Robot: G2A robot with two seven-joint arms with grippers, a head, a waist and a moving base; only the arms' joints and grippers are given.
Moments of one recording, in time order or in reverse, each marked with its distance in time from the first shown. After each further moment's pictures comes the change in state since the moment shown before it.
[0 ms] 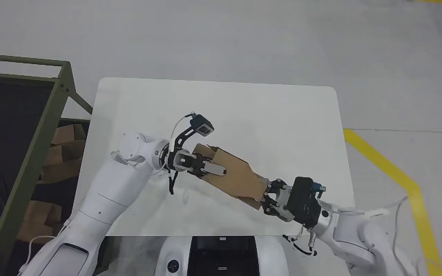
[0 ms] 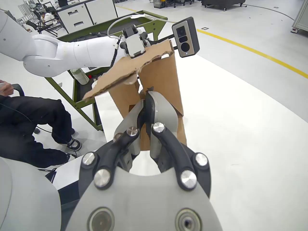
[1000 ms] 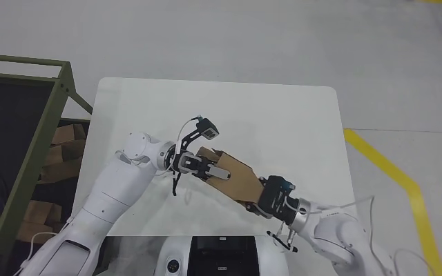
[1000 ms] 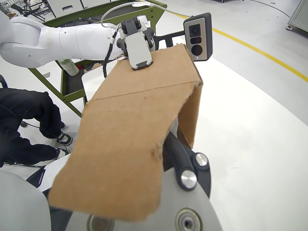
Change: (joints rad) left arm -0.028 -0.002 0.058 0.021 0.017 0.011 -0.004; right arm 0.137 -0.024 -0.205 0.015 -0.125 0.165 0.089
